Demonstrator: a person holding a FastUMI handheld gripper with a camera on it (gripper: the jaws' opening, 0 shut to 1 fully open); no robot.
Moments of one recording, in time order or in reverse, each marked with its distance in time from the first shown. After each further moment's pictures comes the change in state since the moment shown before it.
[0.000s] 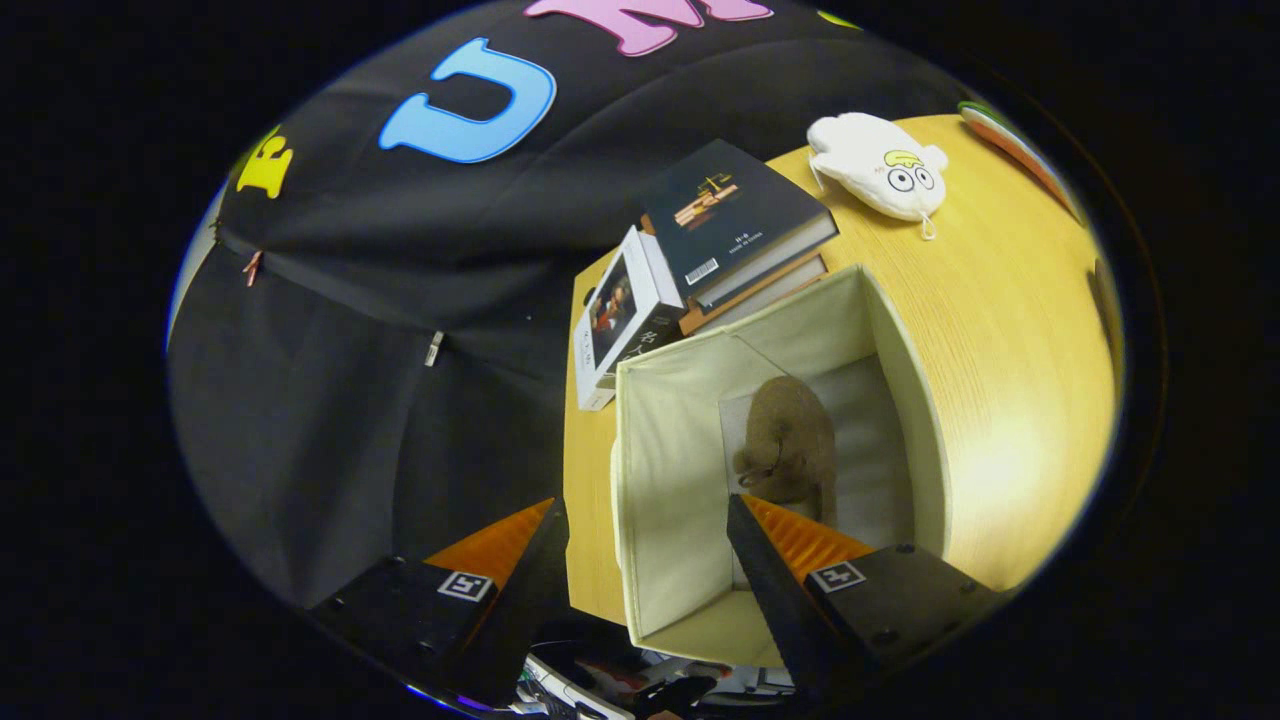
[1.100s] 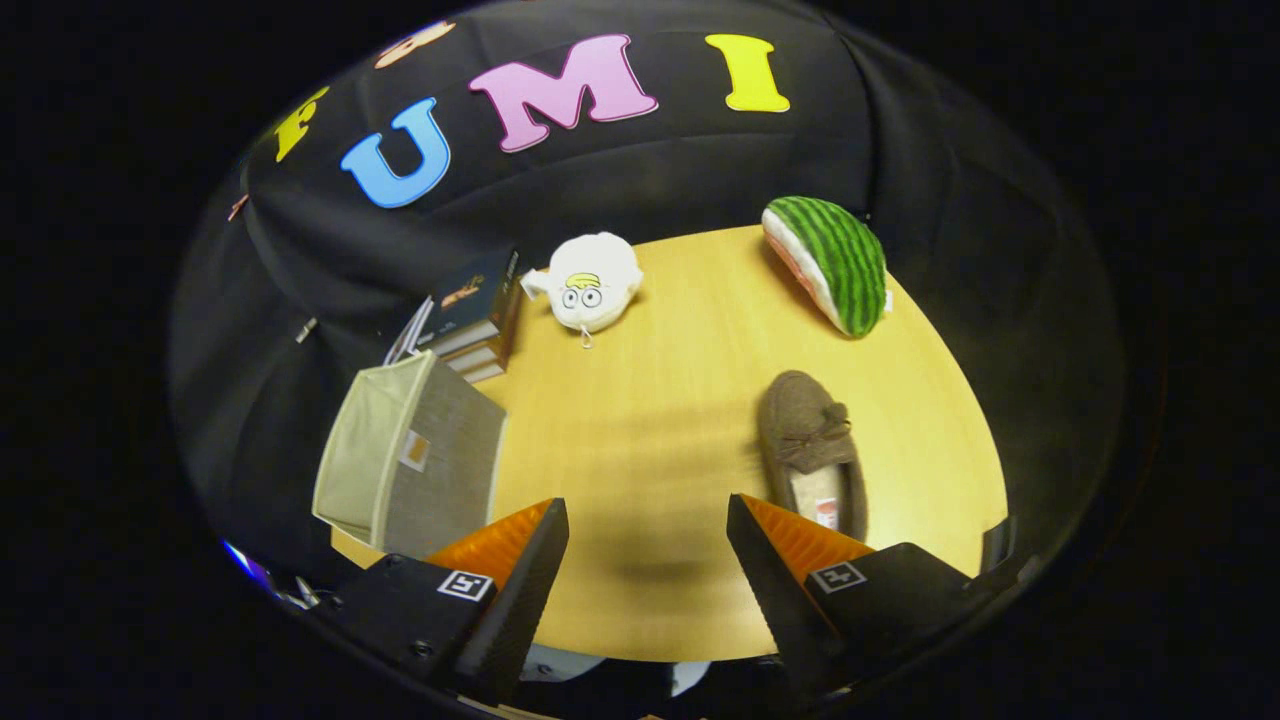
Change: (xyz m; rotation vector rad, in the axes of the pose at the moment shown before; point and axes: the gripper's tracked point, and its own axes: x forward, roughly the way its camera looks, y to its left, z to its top) arm -0.238 -0.346 0.050 -0.287 -0.178 -0.440
